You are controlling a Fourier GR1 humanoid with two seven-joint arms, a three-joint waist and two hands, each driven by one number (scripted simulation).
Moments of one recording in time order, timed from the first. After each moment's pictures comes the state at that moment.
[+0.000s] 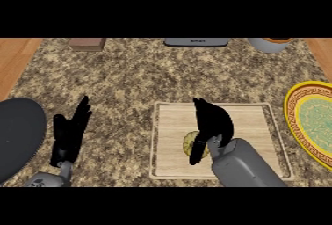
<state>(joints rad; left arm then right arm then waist) -0.08 0.33 -0.25 -1.45 0.17 0.36 0.20 -0.46 -0.11 0.51 -1.49 0.59 0.35 1.09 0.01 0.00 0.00</state>
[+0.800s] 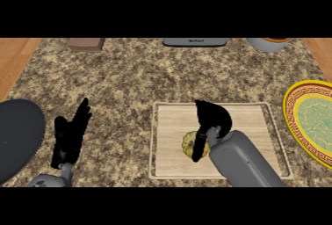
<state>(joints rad) -0.06 0.30 -0.23 -1.44 0.14 0.34 0.19 -0.49 -0.06 0.42 -1.36 0.57 0.46 1.07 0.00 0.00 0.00</state>
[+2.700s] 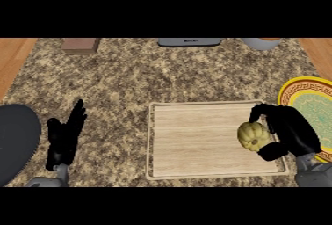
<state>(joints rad) -0.03 0.25 -0.14 -1.44 0.09 0.27 0.19 -0.13 -0.48 0.24 -1.63 0.75 0.10 0.18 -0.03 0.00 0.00</state>
